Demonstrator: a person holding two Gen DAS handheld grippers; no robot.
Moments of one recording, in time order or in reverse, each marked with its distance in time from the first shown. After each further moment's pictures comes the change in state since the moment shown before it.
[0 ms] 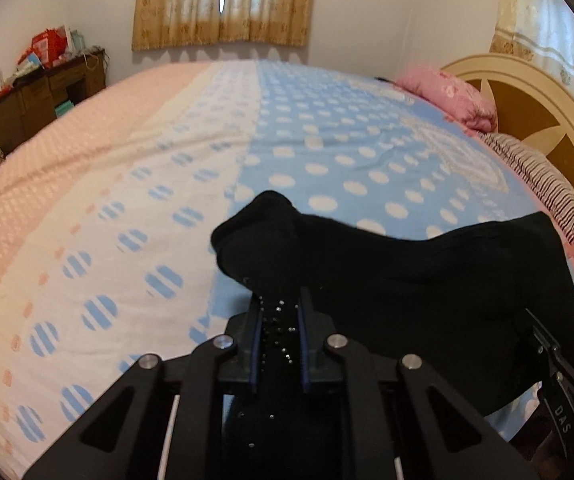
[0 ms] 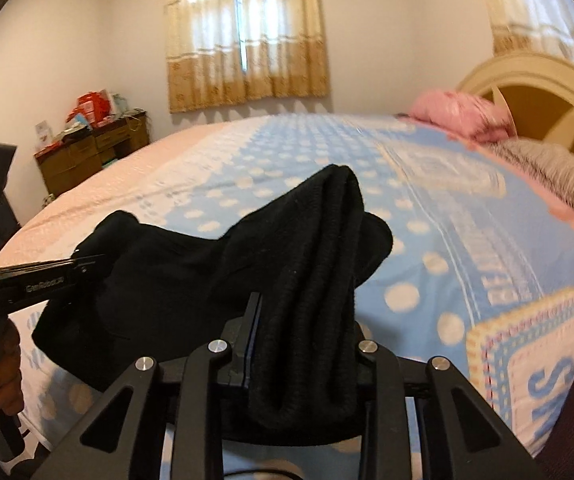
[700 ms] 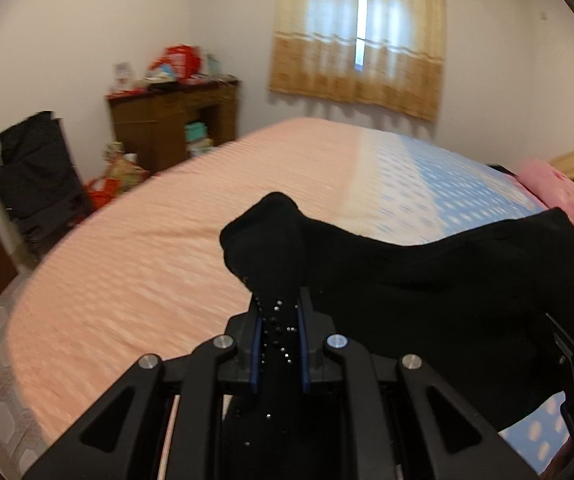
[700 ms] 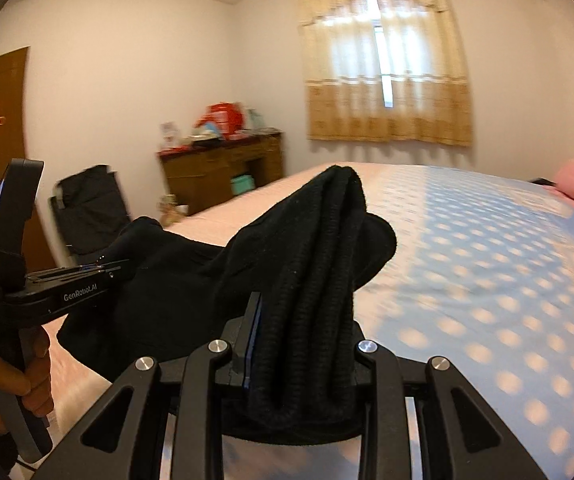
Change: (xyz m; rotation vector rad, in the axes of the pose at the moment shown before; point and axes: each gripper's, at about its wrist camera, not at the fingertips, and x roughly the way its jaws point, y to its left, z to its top) left arm -0.052 0.183 0.055 -0.252 -0.206 0.389; right arm 0.070 0.187 0.103 -0.194 -0.117 0.479
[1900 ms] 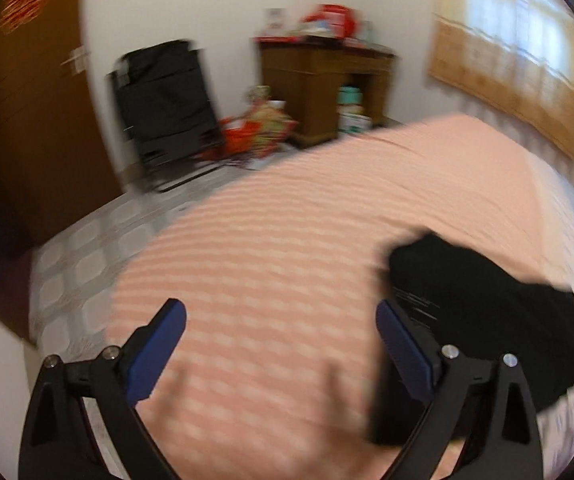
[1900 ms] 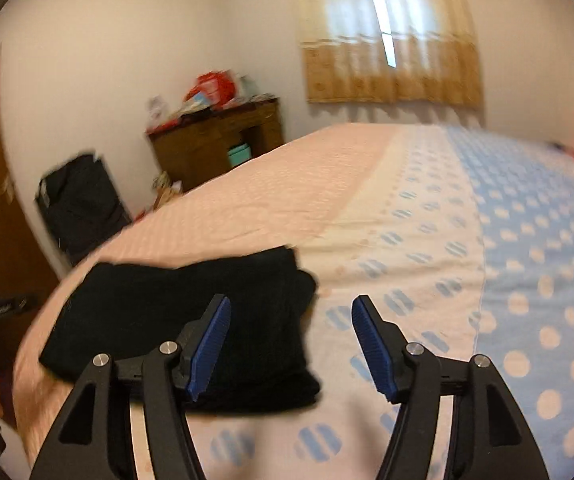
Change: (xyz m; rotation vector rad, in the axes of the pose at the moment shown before) left arm 0.086 0.153 -0.019 -0.246 0.145 0.370; right arm 0.126 0.042 -0.007 0.024 0.140 -0.034
